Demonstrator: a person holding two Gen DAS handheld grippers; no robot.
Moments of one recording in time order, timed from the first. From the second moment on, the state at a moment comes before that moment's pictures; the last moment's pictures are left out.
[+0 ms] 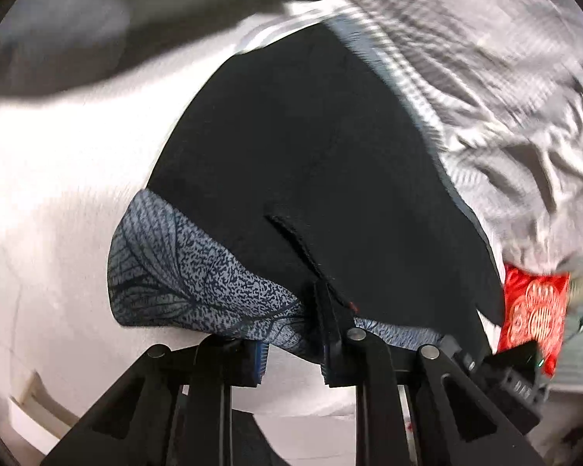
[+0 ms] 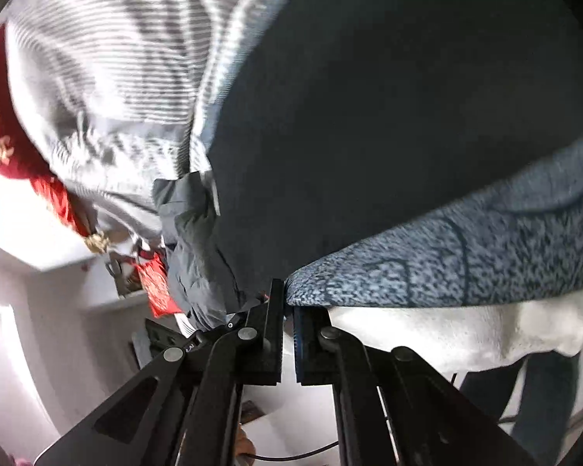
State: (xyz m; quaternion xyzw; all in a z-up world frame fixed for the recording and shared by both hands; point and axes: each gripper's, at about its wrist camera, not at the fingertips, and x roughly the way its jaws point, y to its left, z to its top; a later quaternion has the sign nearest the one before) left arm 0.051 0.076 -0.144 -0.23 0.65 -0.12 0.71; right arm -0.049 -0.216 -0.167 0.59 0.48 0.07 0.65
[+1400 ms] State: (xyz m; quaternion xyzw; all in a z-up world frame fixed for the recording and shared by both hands) left arm 0.268 -0.071 -0.100 0.01 0.58 -0.06 0.82; right arm 0.234 -0.342 -0.214 0.51 0.61 0.14 0.60
